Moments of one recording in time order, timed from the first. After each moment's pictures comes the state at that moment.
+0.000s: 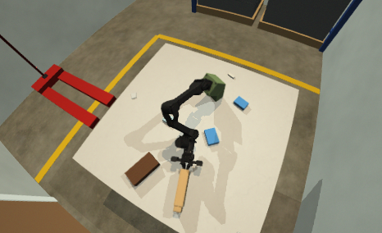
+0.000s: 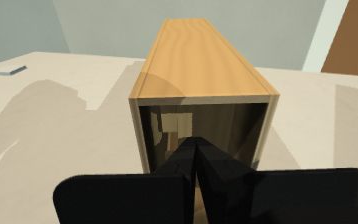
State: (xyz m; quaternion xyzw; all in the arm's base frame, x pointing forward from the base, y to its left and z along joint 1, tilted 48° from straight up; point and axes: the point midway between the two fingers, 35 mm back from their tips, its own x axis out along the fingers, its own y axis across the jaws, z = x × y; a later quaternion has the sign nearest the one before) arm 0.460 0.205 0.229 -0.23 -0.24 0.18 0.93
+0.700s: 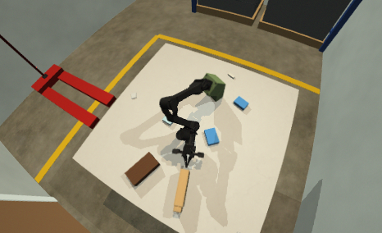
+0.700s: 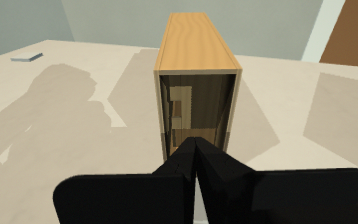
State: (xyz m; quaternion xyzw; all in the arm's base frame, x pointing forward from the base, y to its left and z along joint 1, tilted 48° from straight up) arm 0.421 0.184 0.209 -0.24 -0.21 0.18 0.93
